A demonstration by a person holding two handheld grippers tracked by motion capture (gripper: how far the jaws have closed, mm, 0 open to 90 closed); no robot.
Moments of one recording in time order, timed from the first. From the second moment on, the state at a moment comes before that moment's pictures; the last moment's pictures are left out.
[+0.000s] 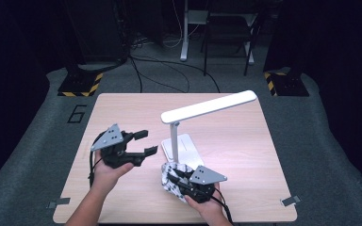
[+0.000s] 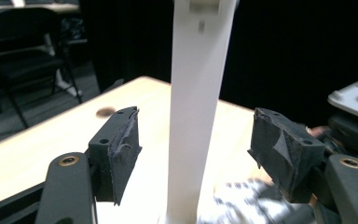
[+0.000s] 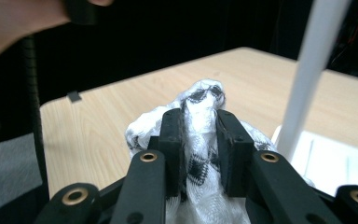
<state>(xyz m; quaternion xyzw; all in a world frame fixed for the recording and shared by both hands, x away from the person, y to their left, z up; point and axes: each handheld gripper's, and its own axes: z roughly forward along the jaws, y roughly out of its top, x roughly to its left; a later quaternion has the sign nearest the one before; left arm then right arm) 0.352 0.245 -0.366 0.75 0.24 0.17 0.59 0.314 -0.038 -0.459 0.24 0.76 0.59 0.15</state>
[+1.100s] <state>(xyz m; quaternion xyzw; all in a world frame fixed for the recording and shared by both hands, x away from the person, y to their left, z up) 0.337 0.267 -0.481 0.80 0.30 0.09 0.52 0.326 -0.039 -0.487 0.23 0.80 0.55 0.12</state>
